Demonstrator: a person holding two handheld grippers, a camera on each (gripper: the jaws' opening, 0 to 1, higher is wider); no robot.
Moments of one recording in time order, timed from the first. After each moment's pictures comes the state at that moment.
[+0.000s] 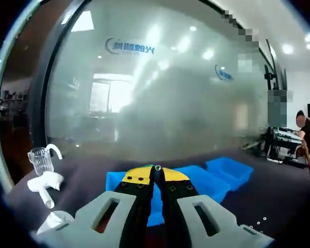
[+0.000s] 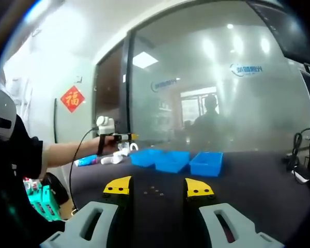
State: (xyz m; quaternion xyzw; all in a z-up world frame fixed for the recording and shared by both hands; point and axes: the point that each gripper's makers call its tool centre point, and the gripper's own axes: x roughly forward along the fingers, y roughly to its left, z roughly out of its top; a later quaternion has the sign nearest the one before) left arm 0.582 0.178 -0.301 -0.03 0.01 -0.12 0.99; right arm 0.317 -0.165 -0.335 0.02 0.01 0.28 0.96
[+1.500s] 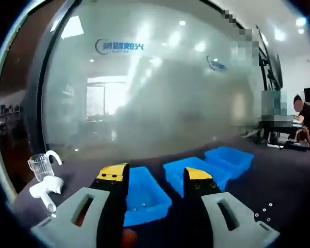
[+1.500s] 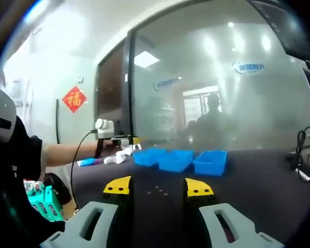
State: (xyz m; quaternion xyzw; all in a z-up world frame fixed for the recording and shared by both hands) left arm 0.535 0.147 -0.316 0.03 0.00 -0.17 0.98; right arm 0.317 -0.154 -0.339 0.02 0.02 0.29 0.96
